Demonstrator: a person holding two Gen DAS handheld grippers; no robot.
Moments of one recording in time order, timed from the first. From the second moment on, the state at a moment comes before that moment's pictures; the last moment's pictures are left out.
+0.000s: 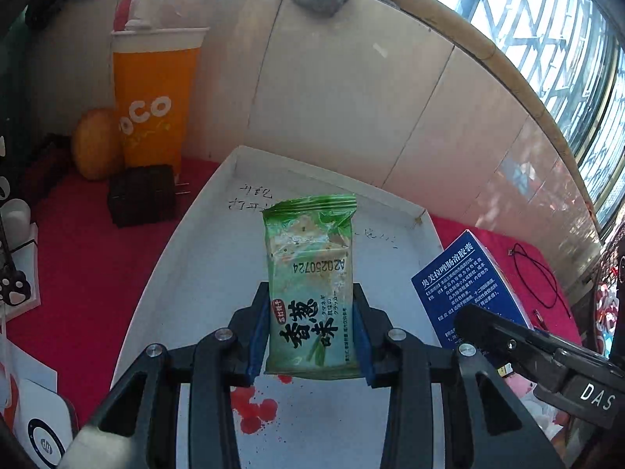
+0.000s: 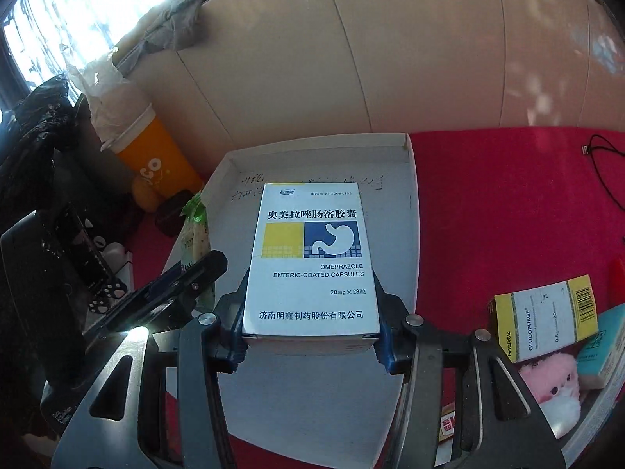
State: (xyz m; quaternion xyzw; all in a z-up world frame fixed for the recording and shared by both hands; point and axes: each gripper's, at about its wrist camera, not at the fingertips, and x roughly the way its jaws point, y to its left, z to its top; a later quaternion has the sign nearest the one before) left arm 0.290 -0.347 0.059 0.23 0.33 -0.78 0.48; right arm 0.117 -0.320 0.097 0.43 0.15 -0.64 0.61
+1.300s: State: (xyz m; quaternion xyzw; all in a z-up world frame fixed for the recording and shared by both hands) left arm 0.276 -0.184 0.127 0.11 0.27 -0.86 0.42; right arm -0.020 0.011 0.212 0.17 -0.09 -0.78 0.60
